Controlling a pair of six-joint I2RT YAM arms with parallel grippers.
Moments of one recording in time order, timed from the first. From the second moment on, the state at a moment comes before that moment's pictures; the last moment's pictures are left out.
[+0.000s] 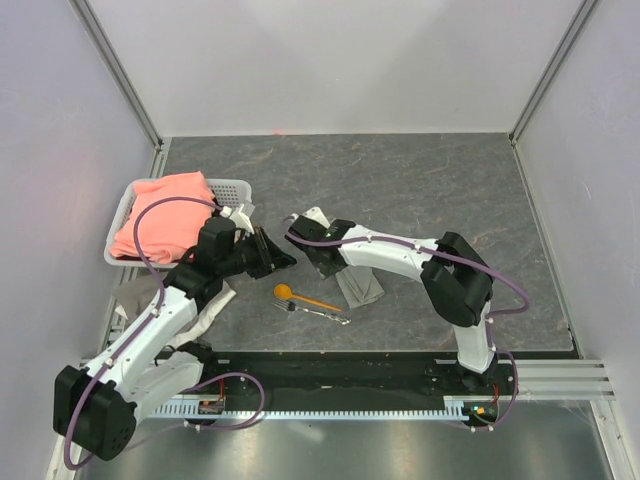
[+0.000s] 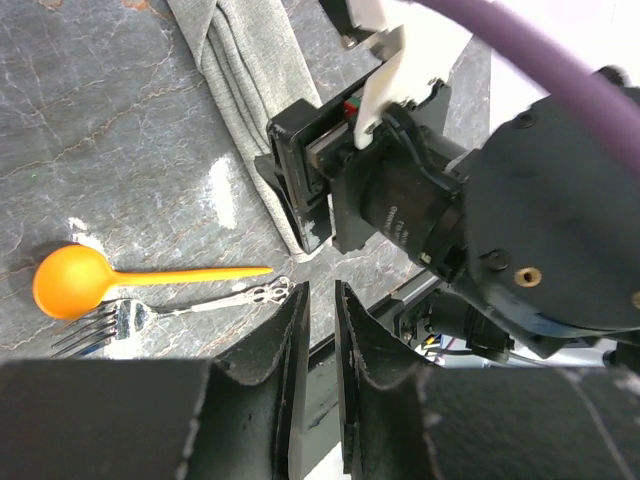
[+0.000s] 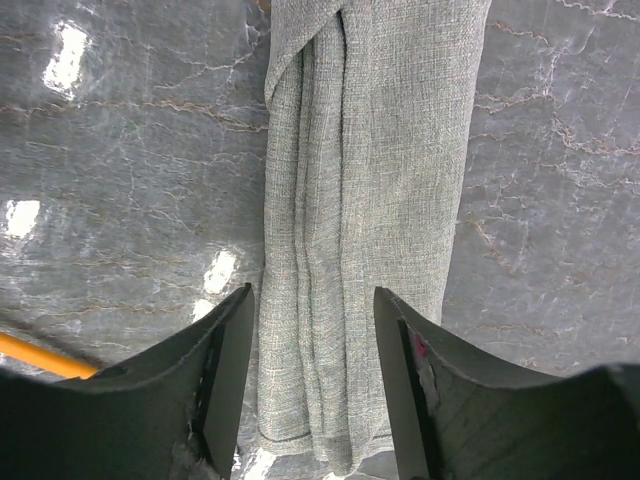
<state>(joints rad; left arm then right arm) -0.41 0.93 0.65 -0.27 0.40 -0.81 0.97 1.97 1.49 -0.77 0.46 0.38</state>
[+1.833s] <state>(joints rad) -0.41 1.03 0.65 -0.26 0.37 -0.81 0.63 2.00 1.34 -0.27 -0.56 0.46</state>
